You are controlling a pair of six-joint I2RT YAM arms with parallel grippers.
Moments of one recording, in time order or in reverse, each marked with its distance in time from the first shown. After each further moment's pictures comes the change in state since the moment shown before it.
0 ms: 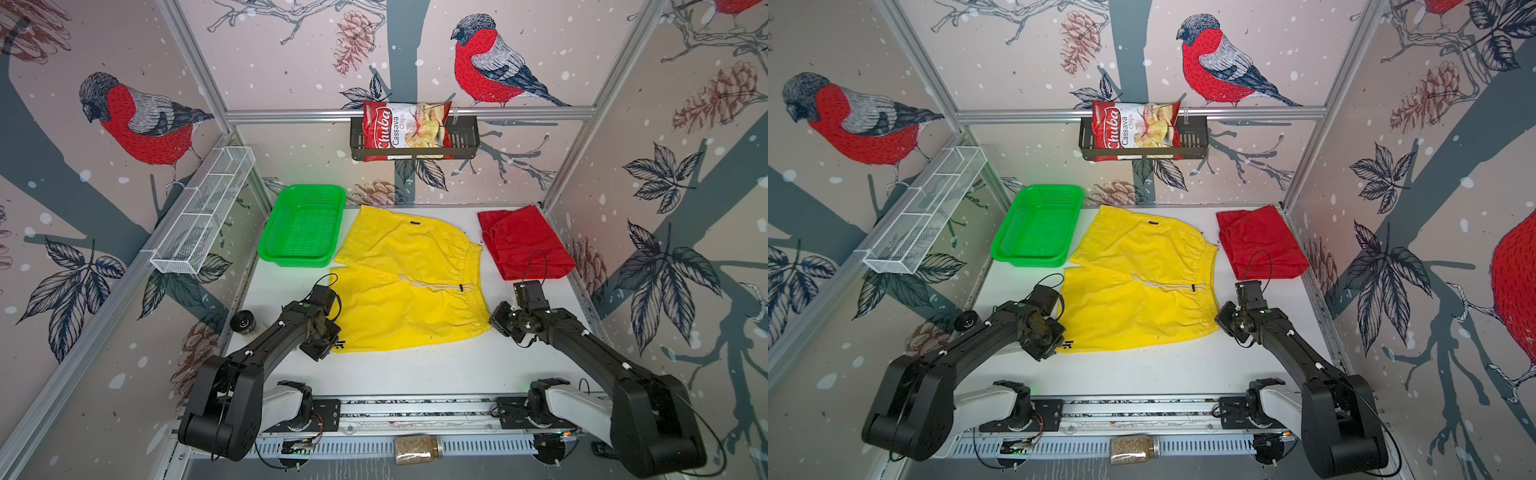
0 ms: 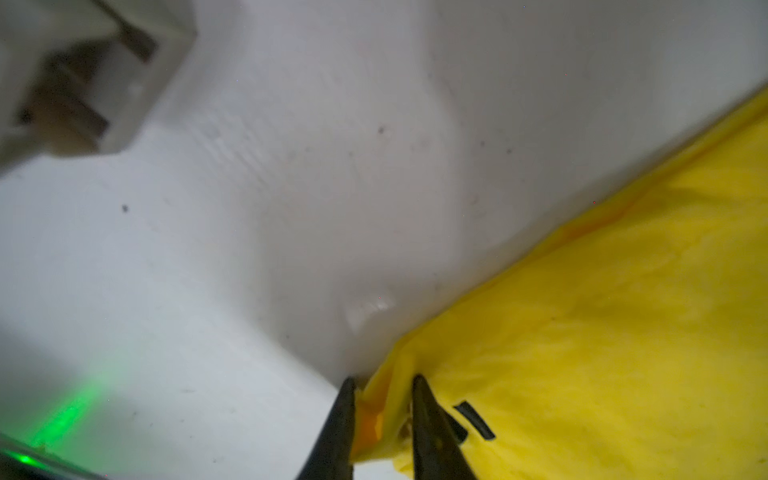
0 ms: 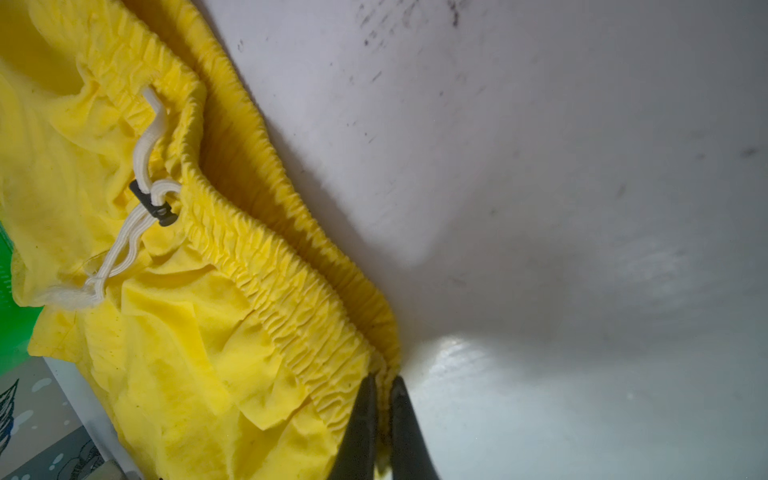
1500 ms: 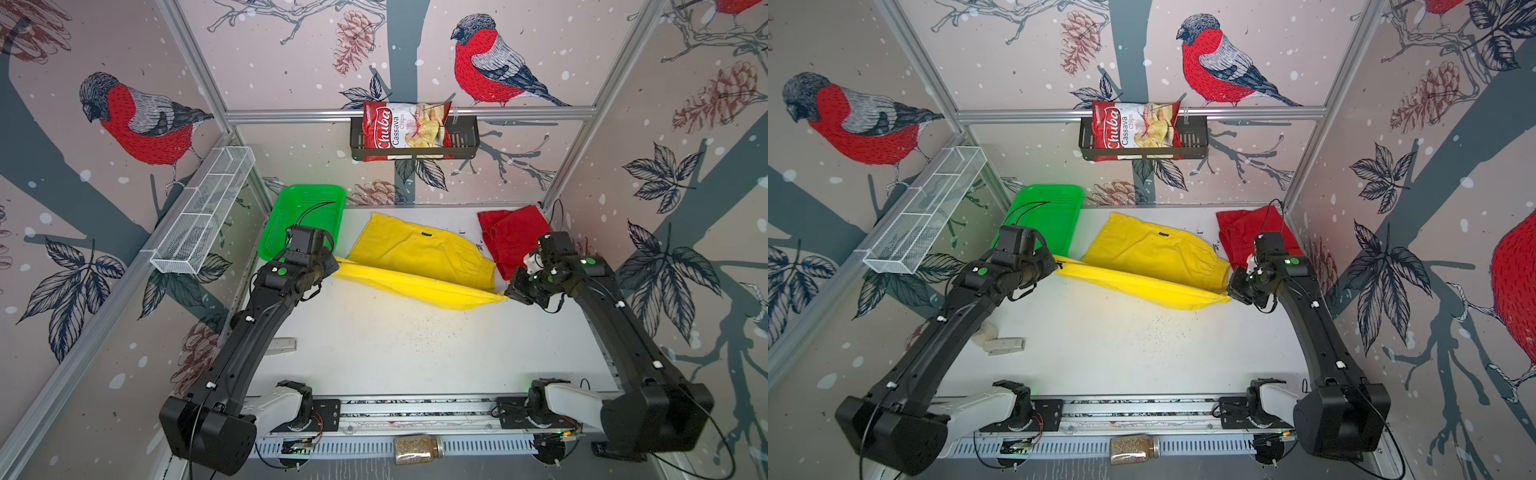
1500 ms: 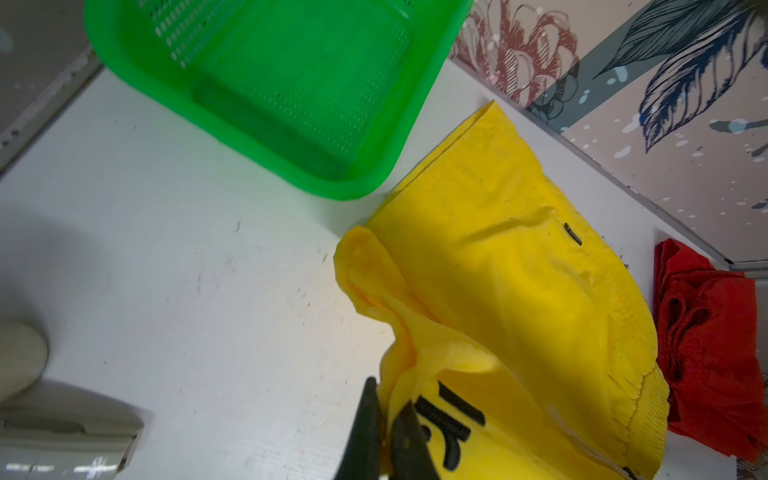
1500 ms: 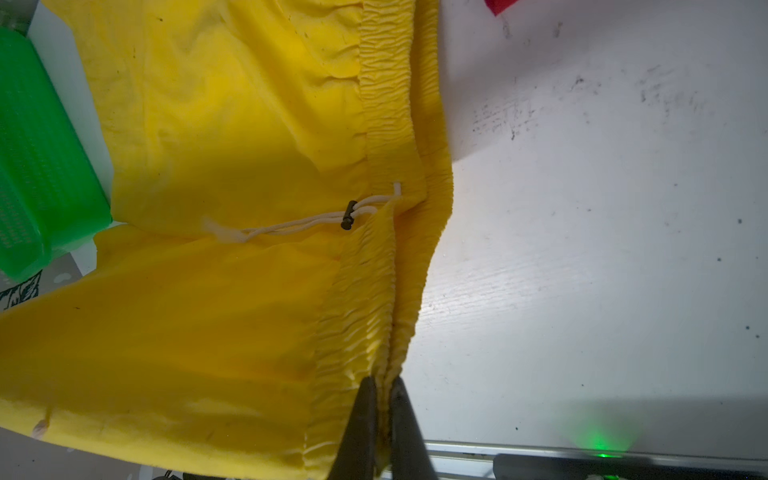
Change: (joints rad) left arm -0.018 -0.051 0.657 -0.033 -0.233 0.538; right arm -0.095 0.120 0.688 -0.677 -0.065 -0.339
